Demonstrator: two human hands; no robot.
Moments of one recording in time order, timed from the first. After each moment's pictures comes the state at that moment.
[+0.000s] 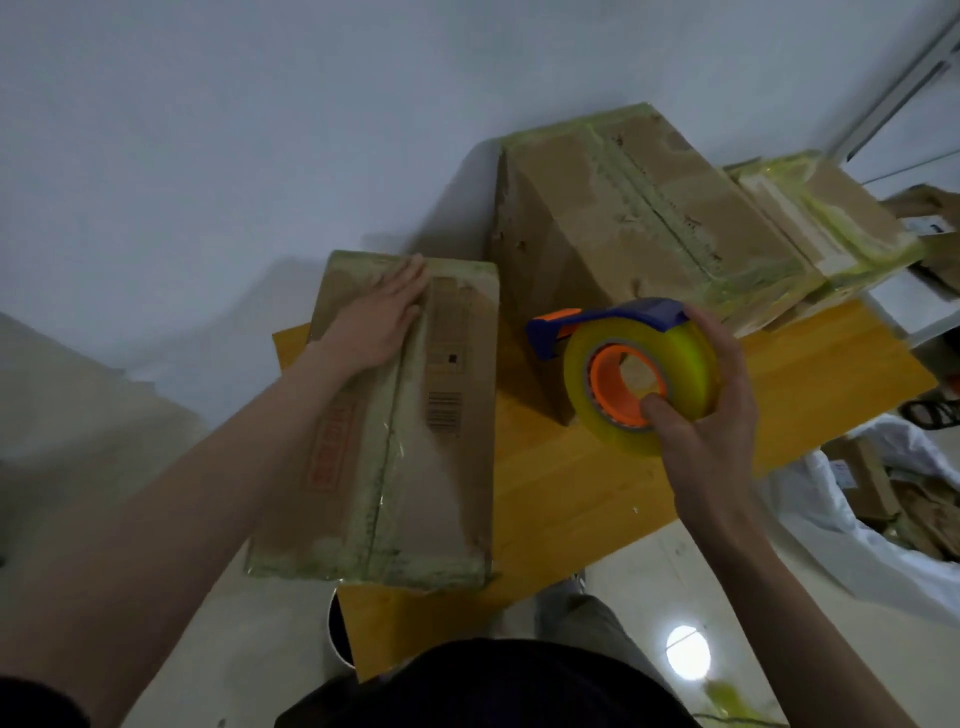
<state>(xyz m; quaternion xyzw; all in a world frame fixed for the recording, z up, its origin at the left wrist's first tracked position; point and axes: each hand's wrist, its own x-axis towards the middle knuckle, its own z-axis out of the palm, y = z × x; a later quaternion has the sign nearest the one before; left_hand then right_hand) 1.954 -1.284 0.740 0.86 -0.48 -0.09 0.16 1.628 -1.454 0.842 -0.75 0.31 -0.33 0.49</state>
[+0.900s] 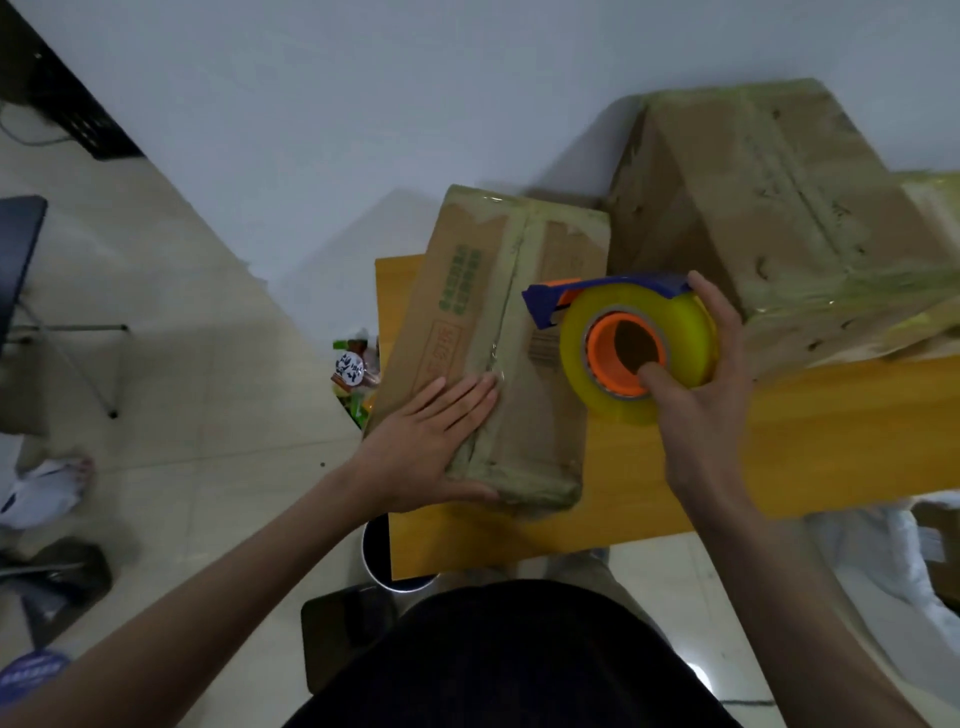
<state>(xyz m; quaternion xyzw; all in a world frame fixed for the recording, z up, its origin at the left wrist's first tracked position) 1.748 -1.142 0.747 0.85 -0.50 -0.15 0.01 1.650 -1.393 0.831 -0.72 0.23 -0.26 0.60</state>
